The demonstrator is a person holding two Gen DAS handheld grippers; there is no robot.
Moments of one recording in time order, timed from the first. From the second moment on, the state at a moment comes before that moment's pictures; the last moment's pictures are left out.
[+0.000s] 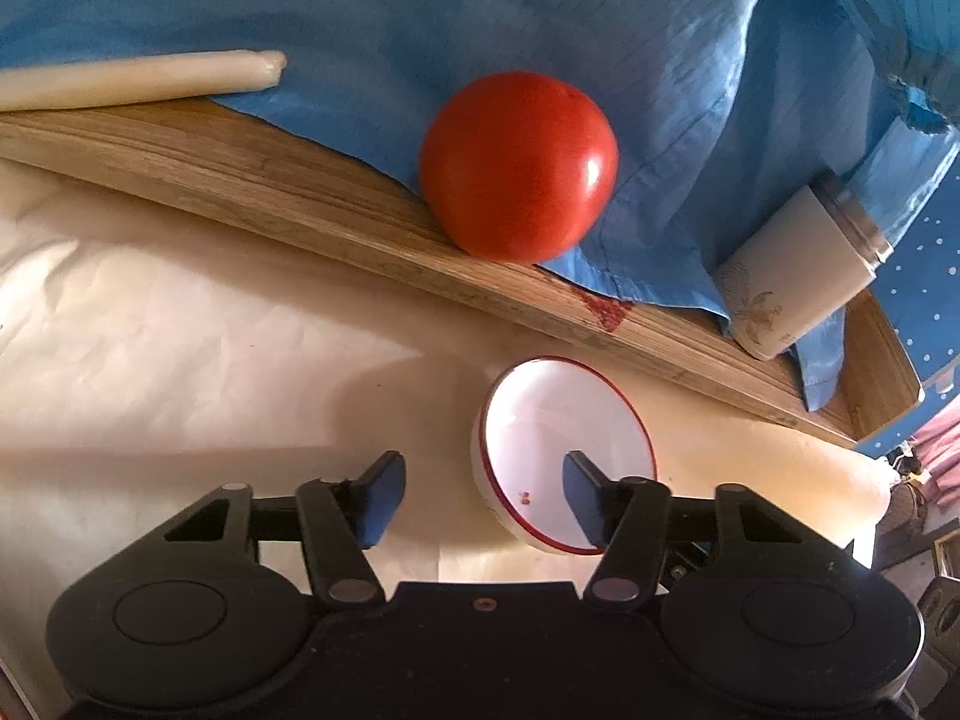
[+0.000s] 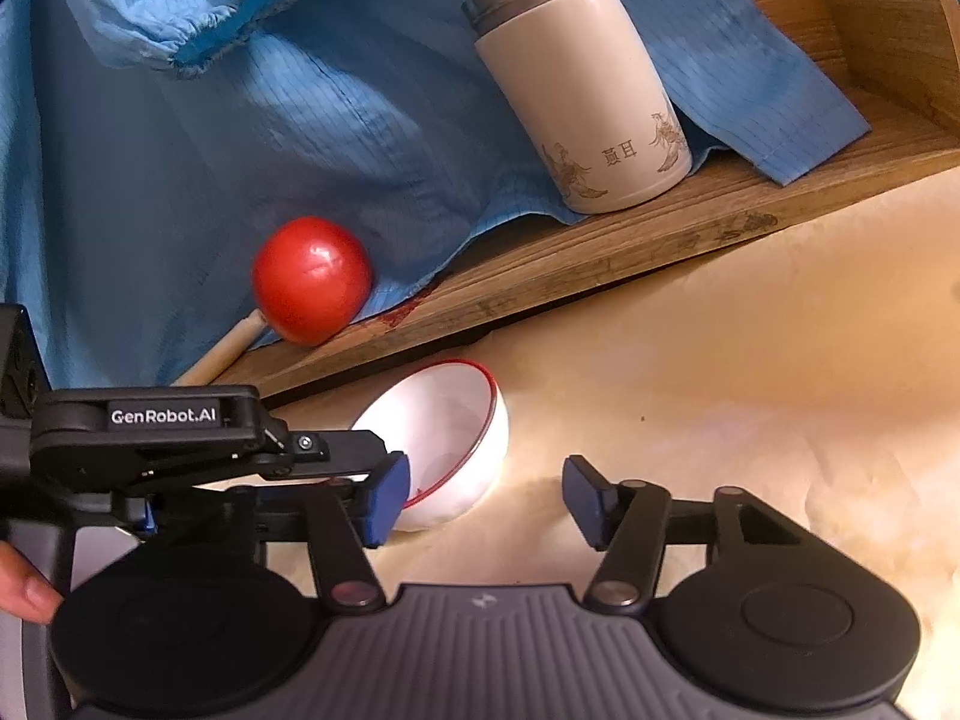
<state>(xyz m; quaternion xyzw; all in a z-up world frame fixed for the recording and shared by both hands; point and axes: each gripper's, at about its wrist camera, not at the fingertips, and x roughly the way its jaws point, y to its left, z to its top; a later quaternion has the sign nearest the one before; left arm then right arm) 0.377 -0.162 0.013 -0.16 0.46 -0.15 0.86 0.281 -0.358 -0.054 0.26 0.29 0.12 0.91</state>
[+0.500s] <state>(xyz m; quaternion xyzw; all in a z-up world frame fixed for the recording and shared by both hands) 0.372 -0.166 0.020 -0.16 0.45 -0.16 0.87 0.283 -0.360 -0.057 0.29 0.29 0.13 0.90</state>
